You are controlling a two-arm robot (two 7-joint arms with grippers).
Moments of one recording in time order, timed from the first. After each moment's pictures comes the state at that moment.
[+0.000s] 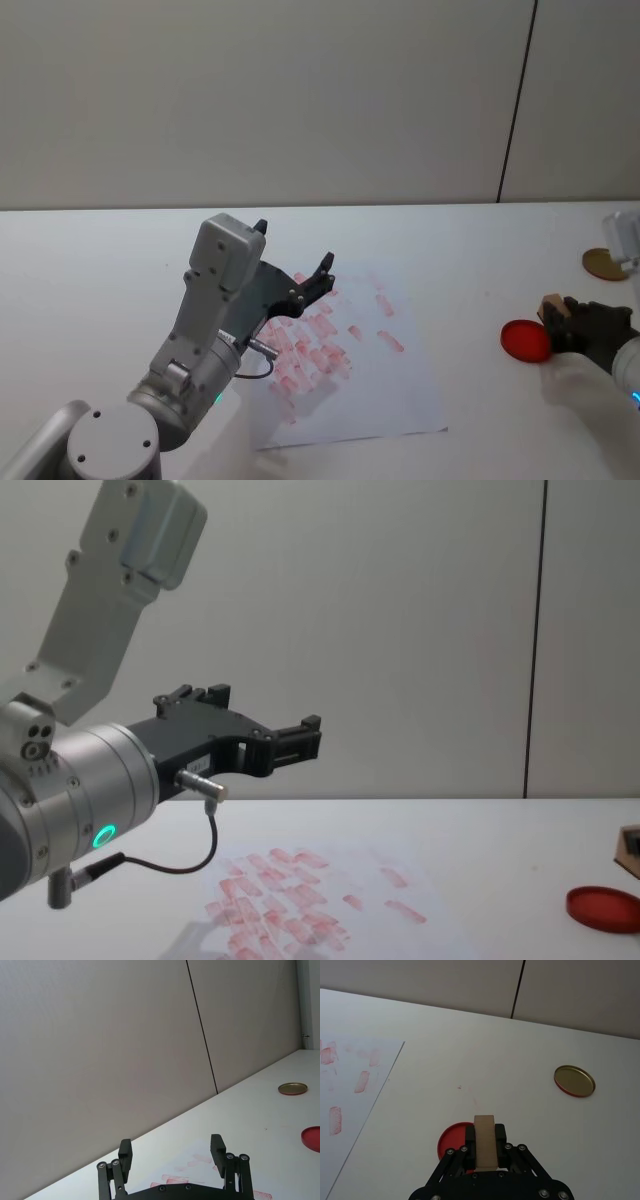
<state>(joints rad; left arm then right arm) -0.24 0.38 0.45 -1.63 -0.20 0.01 -0.01 0.16 0.27 -0.16 -1.65 0.17 0.59 0.06</state>
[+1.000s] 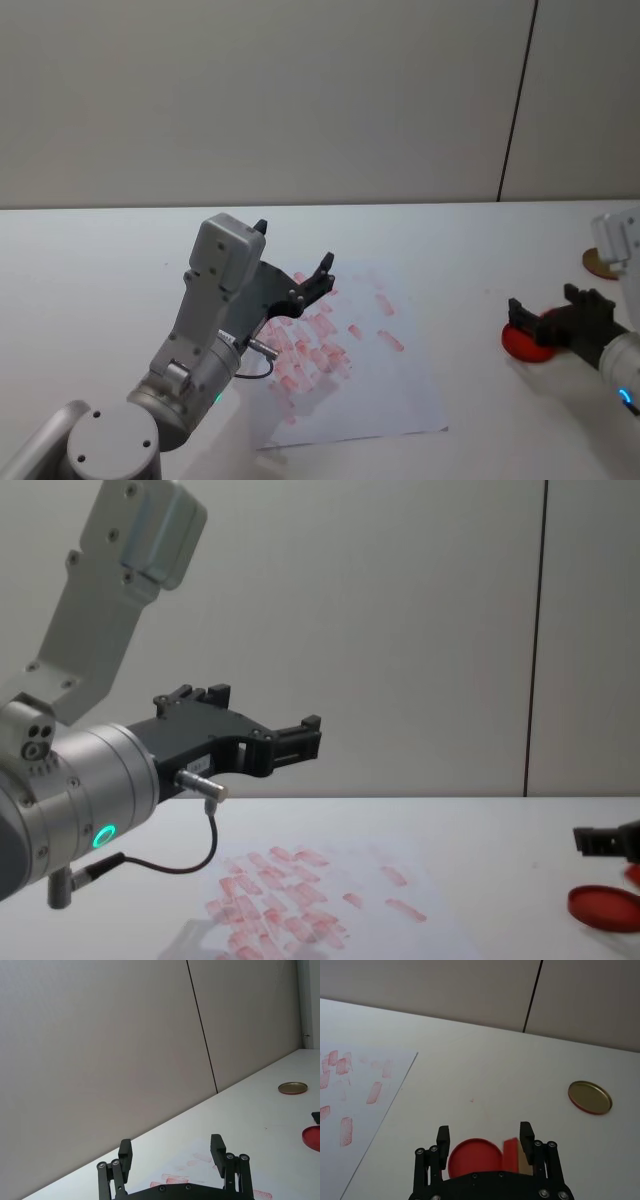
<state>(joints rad) -0.24 0.38 0.45 -1.63 -0.20 0.01 -0.01 0.19 0.25 -0.17 -1.58 0.15 0.49 0.12</state>
